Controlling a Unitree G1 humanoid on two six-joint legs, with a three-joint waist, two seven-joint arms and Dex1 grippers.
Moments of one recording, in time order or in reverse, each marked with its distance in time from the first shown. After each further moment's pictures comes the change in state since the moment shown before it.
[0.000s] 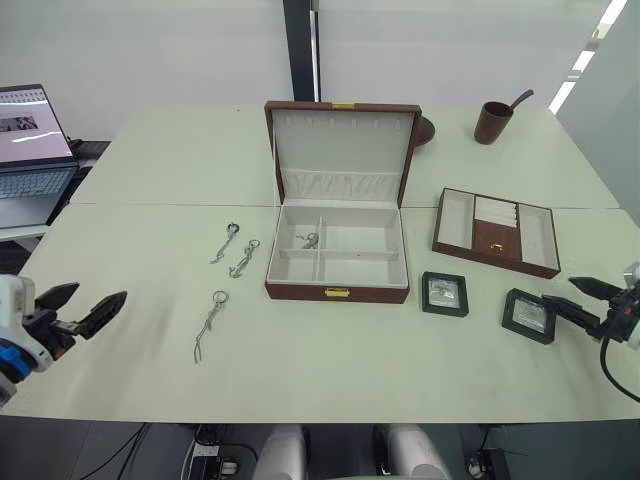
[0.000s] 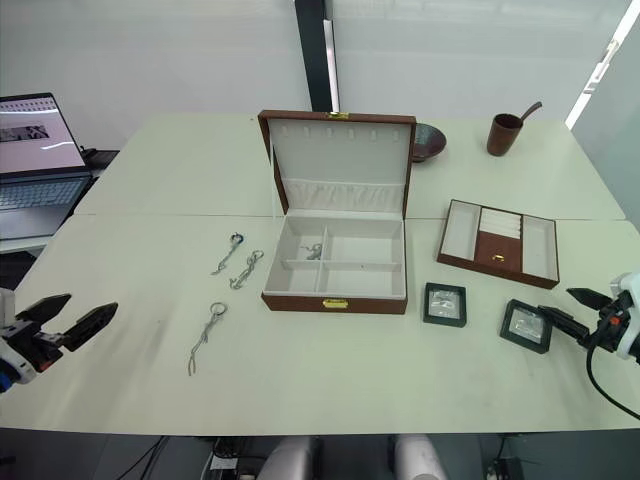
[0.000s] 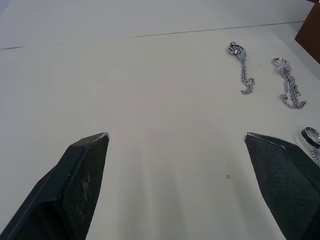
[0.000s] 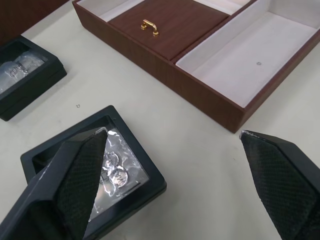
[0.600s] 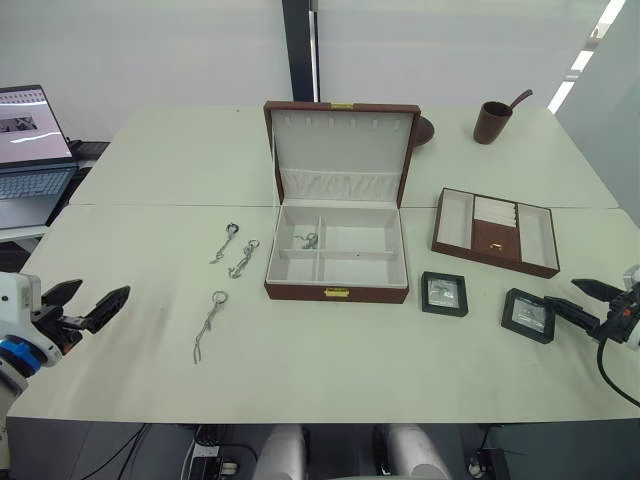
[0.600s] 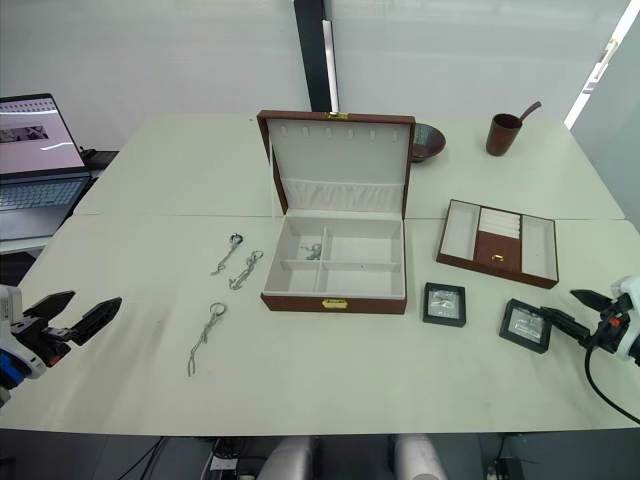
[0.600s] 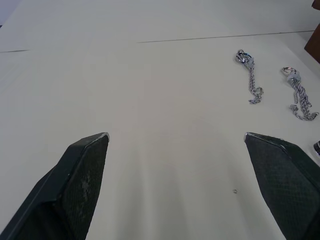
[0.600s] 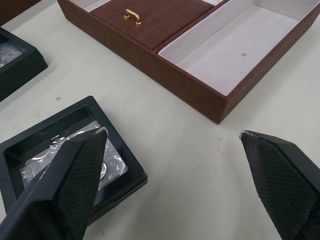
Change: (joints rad) left arm -0.041 -0.022 -0.024 0.026 0.004 -0.020 0.039; right arm -0.045 0.010 0.011 0.099 -0.027 -0.072 0.006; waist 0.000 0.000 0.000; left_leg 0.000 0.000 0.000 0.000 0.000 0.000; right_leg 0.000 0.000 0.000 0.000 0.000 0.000
